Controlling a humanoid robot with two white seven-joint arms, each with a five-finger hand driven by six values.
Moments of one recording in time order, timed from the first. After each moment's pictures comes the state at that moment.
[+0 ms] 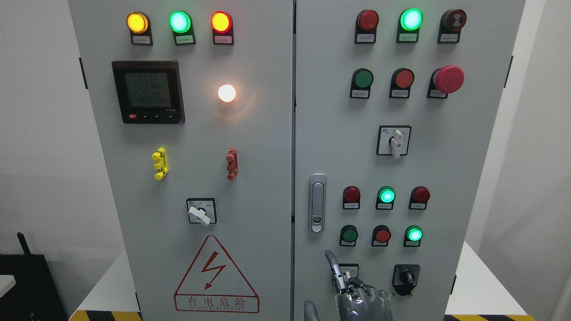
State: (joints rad) left arm 0.05 -0.05 -0.10 0.00 0.20 -0.11 0.00; right arm -0.15 0.09 0.30 -1.77 1.37 0.05 -0.30
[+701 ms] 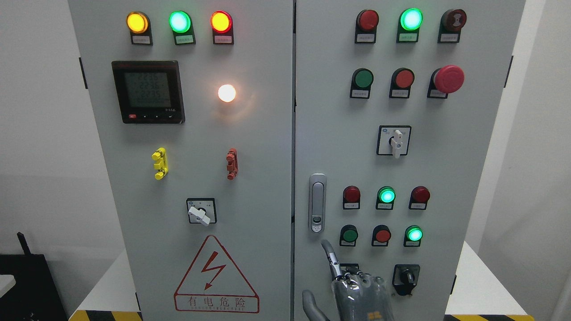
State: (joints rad) left arm 0.05 -0.05 -0.10 0.00 0.20 -0.11 0.00; right arm -0.21 0.10 0.29 -1.75 1.39 0.06 -0.23
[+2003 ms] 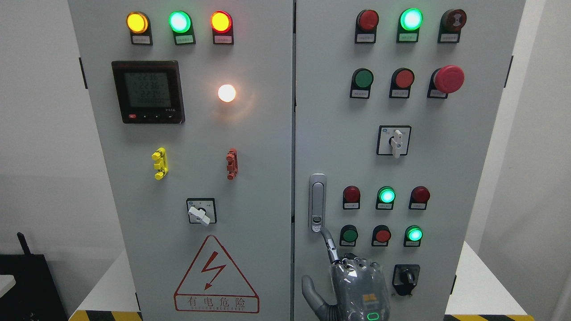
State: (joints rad) left arm 0.05 -0.05 -0.10 0.00 0.20 -0.11 0.00; right arm -0.28 0.11 0.29 -1.69 1.39 0.10 -0.20
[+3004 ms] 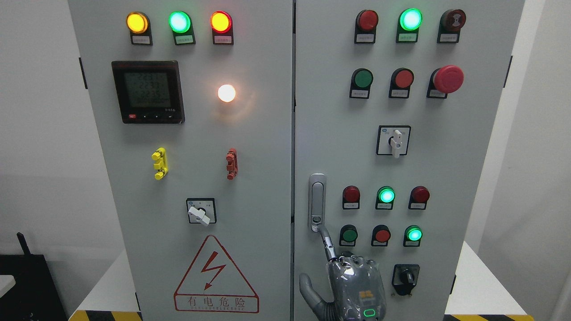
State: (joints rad) left arm 0.05 -0.05 -0.10 0.00 0.20 -0.11 0.00; right arm -0.30 0.11 0.30 -1.66 1.39 0.10 -0.20
